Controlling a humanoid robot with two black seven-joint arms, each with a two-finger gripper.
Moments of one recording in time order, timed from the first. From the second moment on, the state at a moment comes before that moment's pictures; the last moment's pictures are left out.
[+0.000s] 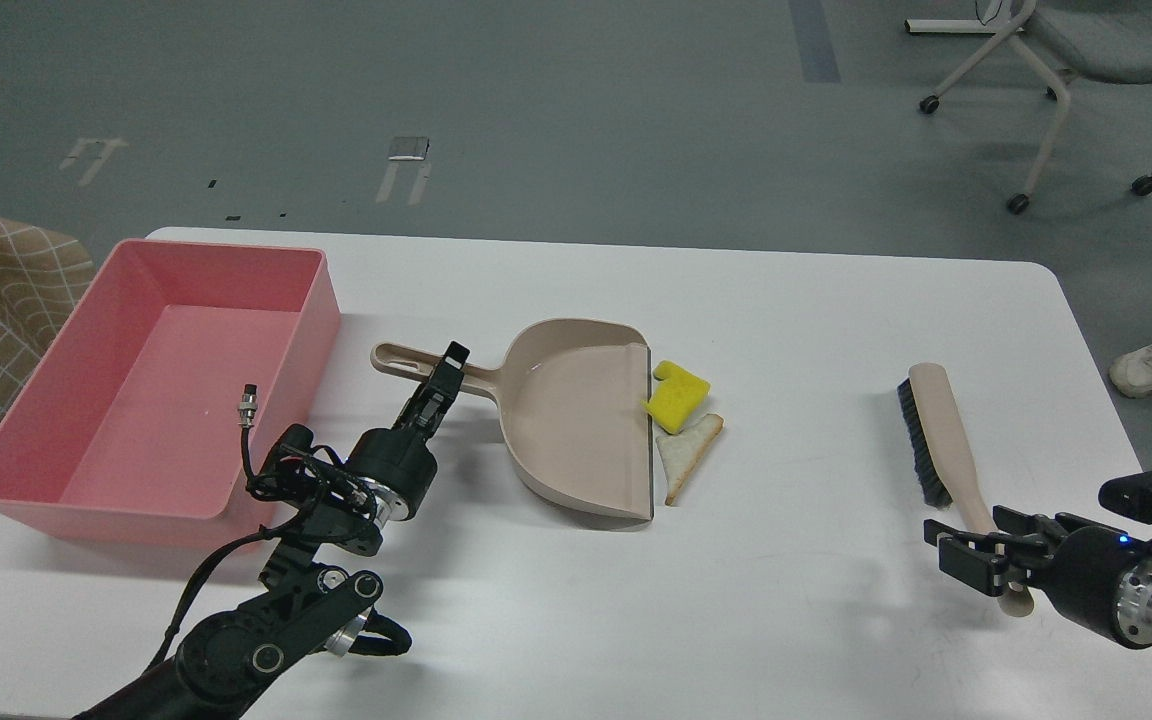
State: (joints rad) left arm -0.24 0.15 -0.79 -1.06 1.34 0.42 -0.30; right arm -0.13 -0.70 1.25 1.63 -2.18 0.49 0.15
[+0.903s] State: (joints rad) left arm -0.24 0.15 -0.79 -1.06 1.34 0.42 -0.30; right arm -0.14 -0.70 1.25 1.63 -2.18 0.49 0.16
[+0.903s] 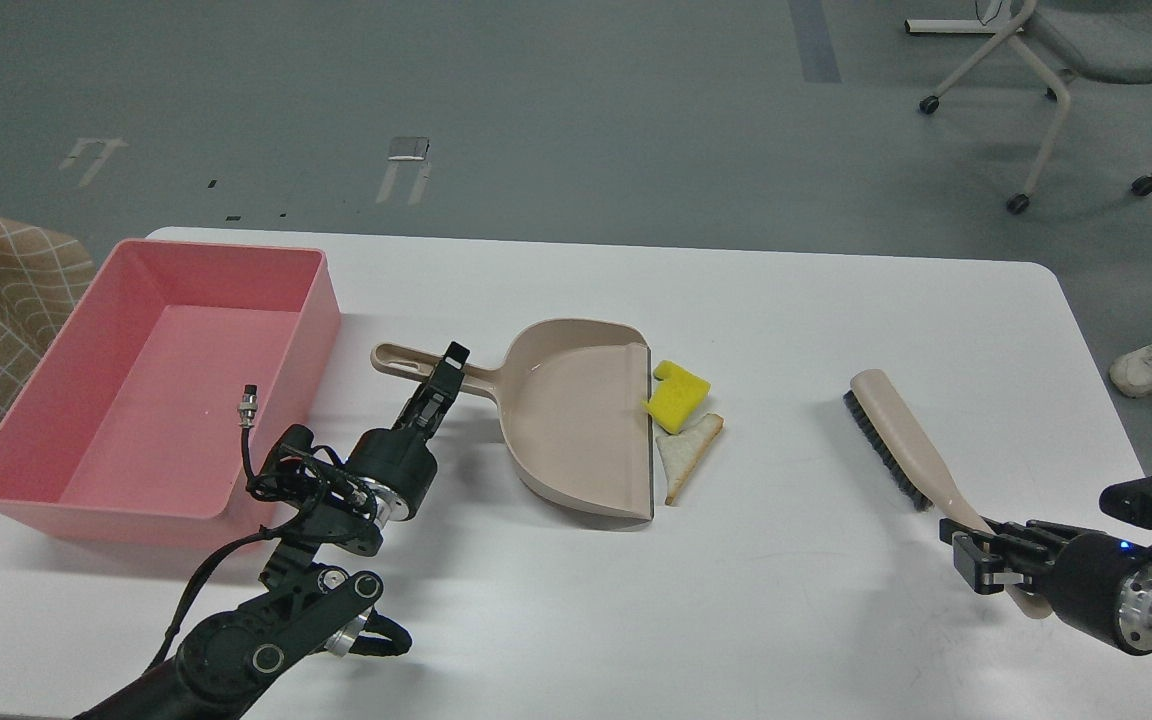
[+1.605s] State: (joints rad) left arm -0.23 0.15 -0.79 -1.07 1.34 0.44 -0.30; right arm -0.13 -0.65 1.26 1.64 -2.18 0.49 0.16
